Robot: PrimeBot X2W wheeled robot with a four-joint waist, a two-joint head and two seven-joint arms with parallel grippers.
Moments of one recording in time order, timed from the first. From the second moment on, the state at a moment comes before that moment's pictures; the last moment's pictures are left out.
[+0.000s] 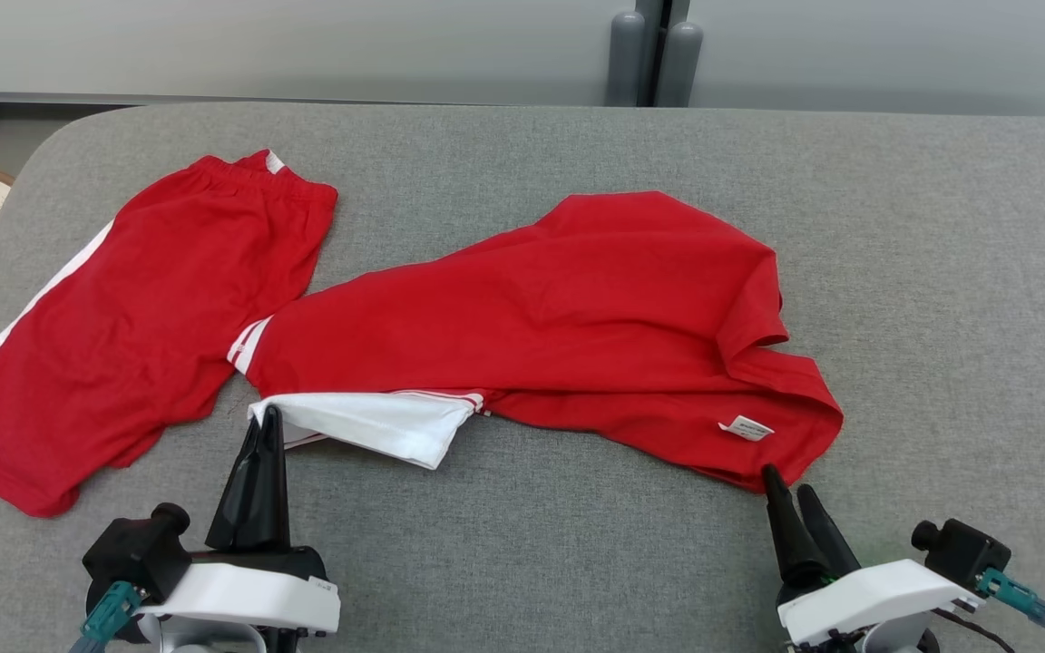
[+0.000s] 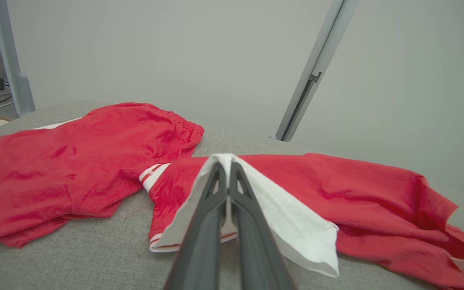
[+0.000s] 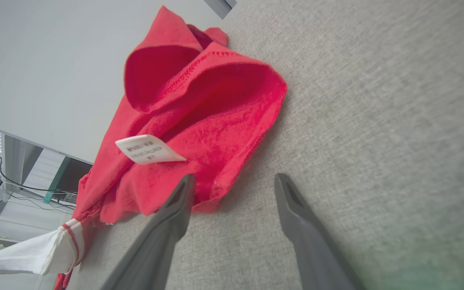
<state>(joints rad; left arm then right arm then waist) -0.04 0.05 -0.09 0.16 -0.39 -0.04 -0.26 -0.17 -0.17 0.51 0.53 1.12 0.12 -0.28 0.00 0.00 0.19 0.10</state>
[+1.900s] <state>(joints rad) -1.22 0.42 -0.17 0.14 -0.64 -0.13 0.19 -1.14 -0.68 0.59 0.35 0.82 0.13 -0.12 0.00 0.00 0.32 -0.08</state>
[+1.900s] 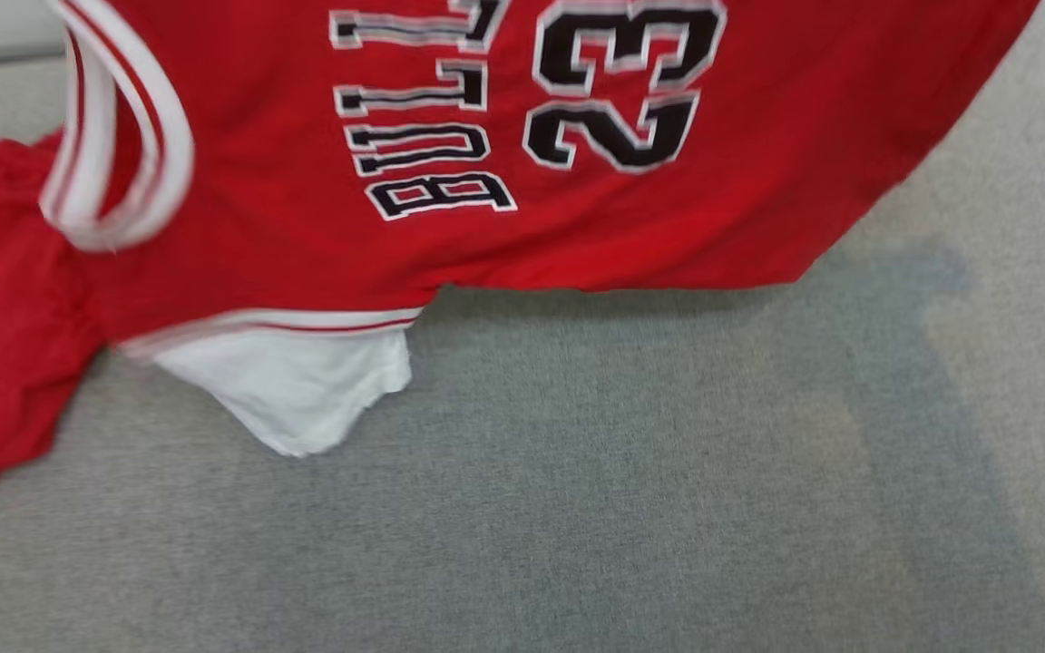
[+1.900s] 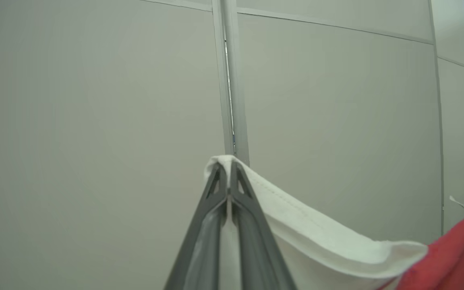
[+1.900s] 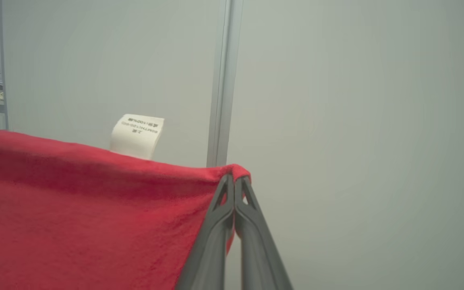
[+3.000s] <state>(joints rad) -0.80 0.61 -0.43 -0.05 -0.82 -0.13 -0.26 -0.98 -0.63 0.41 0.39 0.44 0.13 -0.26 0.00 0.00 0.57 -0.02</state>
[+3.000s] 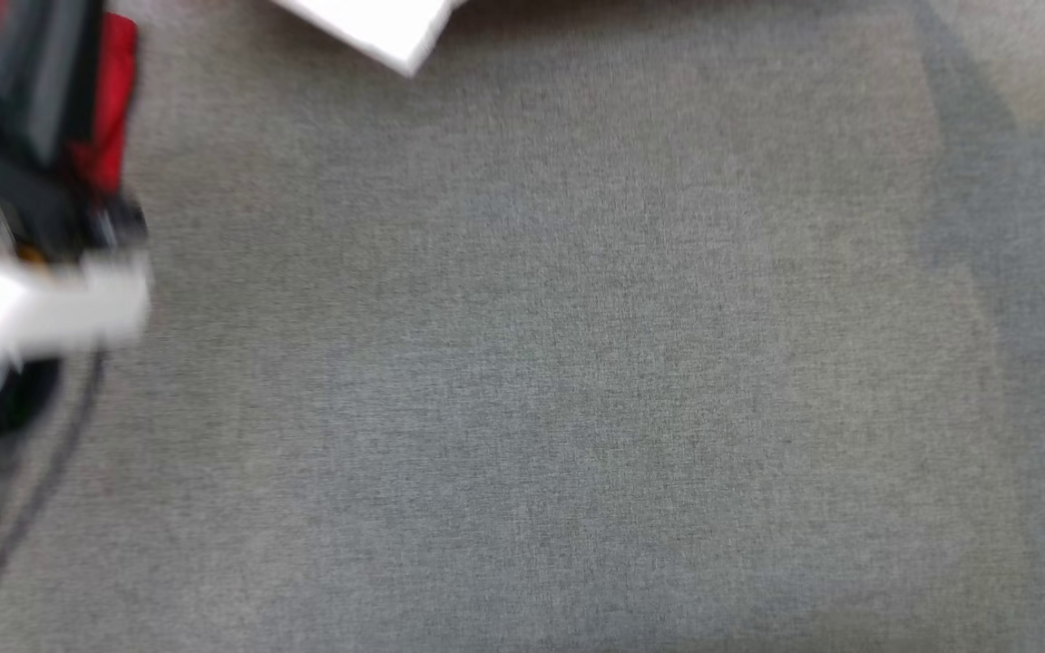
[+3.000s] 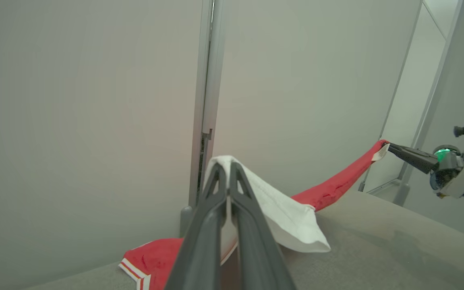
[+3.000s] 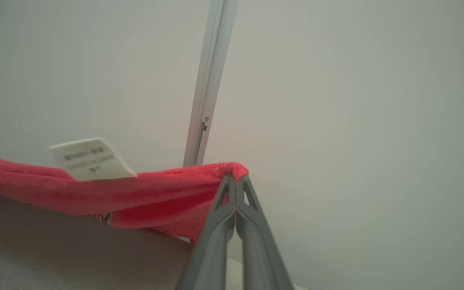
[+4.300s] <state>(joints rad) -0.32 0.46 -0.43 -0.18 -0.75 -0.07 -0.08 -0.29 -0.62 0.18 0.27 0.53 0.13 -0.15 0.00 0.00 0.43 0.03</state>
